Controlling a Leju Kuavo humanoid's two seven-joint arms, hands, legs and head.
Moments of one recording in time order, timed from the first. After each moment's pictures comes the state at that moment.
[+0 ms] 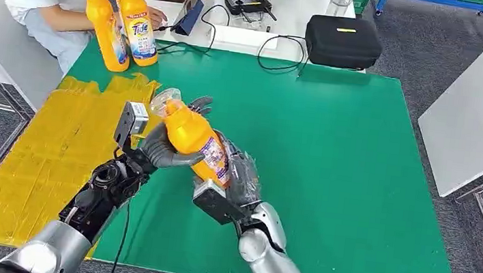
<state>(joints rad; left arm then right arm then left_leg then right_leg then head) -0.56 -0.09 -0.28 -0.87 0.15 -0.46 -0.42 -0.34 0.23 0.47 -0.90 0.60 -0.41 -0.42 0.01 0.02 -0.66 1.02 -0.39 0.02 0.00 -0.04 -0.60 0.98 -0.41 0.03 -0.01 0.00</state>
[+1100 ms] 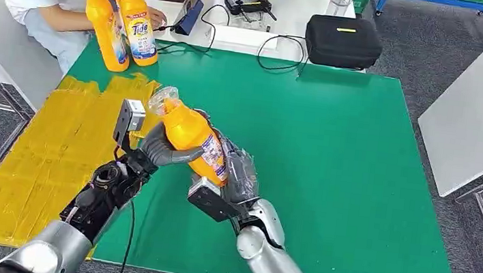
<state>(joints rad) -0.56 -0.10 -0.28 -0.86 0.20 -0.43 -0.41 -0.37 0.24 0.50 -0.86 0.62 -0.44 -0.40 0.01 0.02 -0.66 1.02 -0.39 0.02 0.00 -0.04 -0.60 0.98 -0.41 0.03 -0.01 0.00</state>
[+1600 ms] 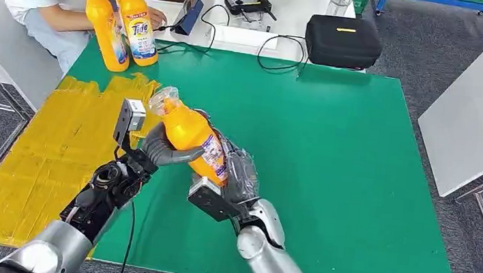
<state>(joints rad) -0.56 -0.10 -0.28 -0.86 0.20 -0.43 -0.40 -0.37 0.24 0.50 -0.86 0.61 -0.44 -0.40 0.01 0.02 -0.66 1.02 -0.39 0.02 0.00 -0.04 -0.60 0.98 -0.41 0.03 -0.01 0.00</state>
